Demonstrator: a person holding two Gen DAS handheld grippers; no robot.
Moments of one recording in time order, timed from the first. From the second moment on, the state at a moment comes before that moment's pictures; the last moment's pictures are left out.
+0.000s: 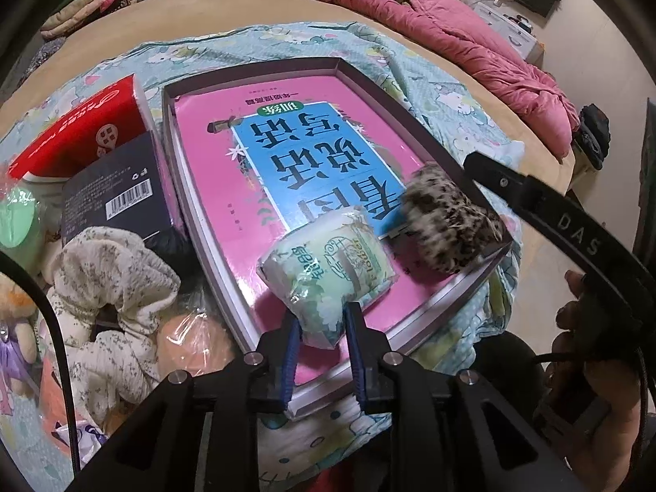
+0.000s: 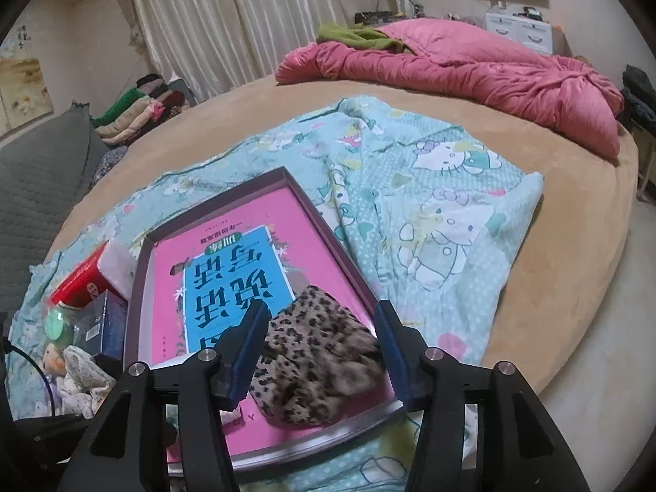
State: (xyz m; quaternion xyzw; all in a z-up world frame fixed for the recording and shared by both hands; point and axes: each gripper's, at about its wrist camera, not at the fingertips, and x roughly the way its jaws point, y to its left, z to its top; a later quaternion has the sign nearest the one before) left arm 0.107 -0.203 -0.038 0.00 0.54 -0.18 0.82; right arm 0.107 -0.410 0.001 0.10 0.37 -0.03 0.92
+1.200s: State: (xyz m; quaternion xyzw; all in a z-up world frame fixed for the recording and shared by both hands) left arm 0.074 -0.142 0.009 0.01 0.48 -0.13 0.87; right arm 0.086 -0.363 0.027 0.04 0.33 0.00 0.94
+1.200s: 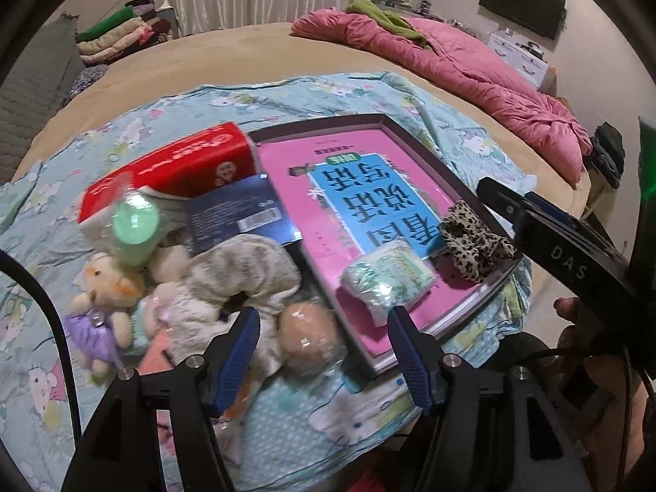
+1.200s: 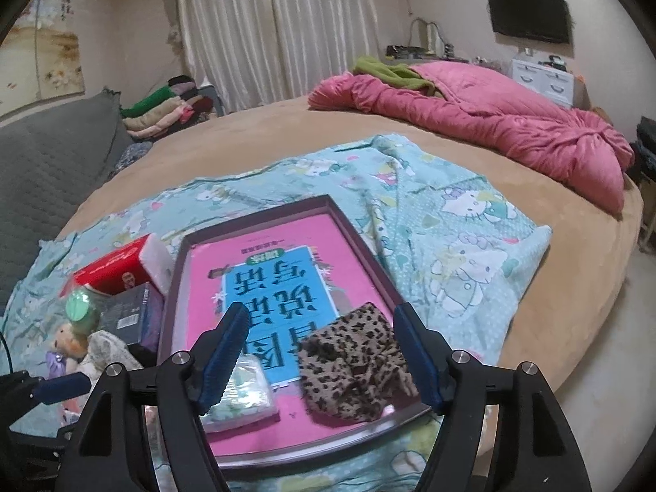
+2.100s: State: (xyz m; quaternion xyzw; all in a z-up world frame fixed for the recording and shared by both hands) left arm 0.056 0.022 0.051 -0.10 0.43 -0.01 0.90; right arm 0.050 -0.268 0.084 -0.04 0.28 0.11 0.95
